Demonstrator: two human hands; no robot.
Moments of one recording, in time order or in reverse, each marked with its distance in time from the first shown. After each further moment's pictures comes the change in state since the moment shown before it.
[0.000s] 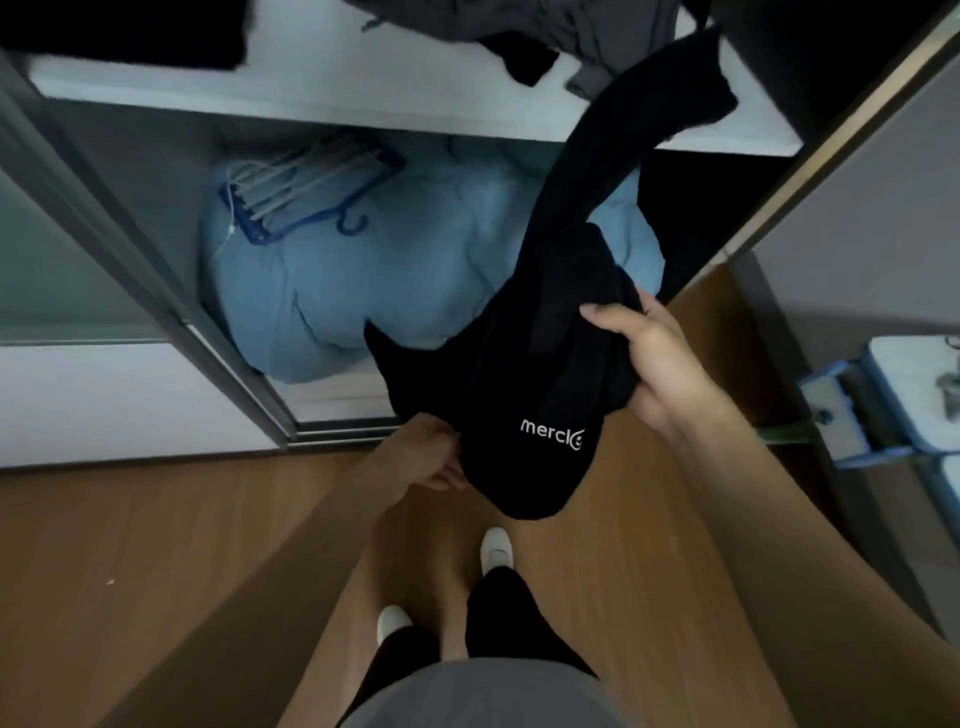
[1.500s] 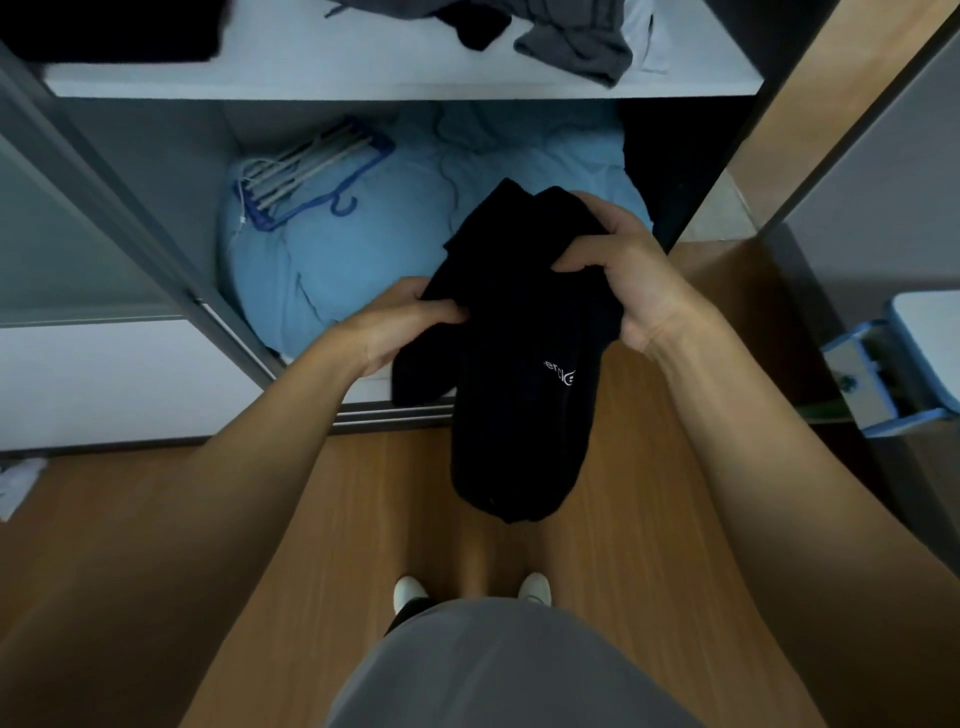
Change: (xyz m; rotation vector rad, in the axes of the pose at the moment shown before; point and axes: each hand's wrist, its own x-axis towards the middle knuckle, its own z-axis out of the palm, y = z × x) left_hand -0.068 0.090 0.034 -0.010 0.092 0.499; right_hand -0.028 -0.035 -0.051 -0.141 -0.278 -0.109
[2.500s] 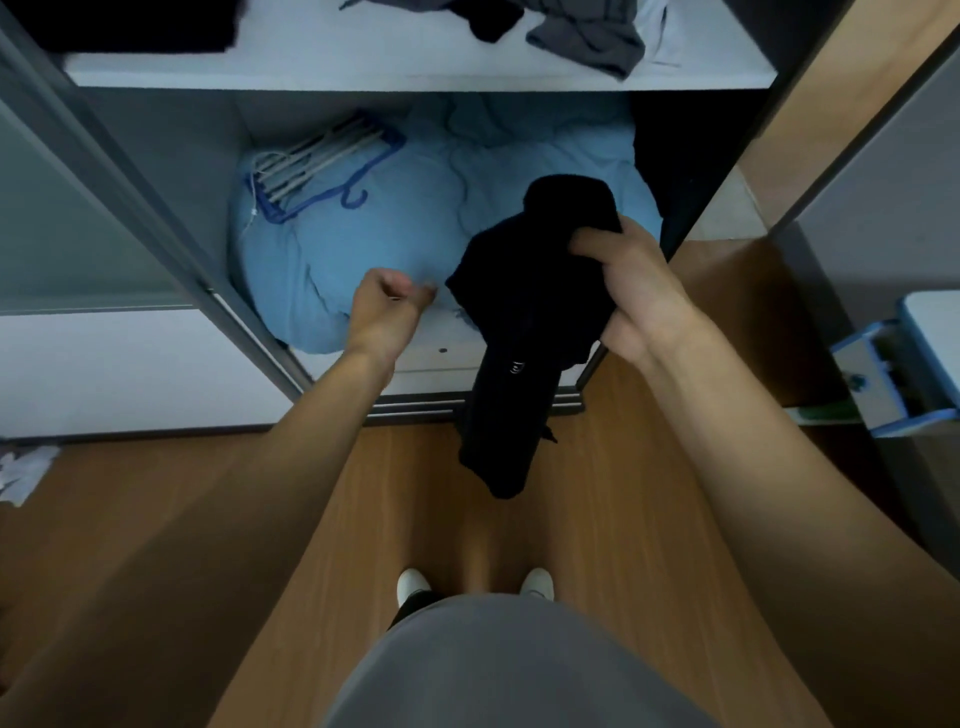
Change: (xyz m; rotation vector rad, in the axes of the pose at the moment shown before) left_hand 0.001 -0.027 0.013 -0.082 0.688 0.004; right_hand -0.022 0.001 0.024 0.202 0.211 0.090
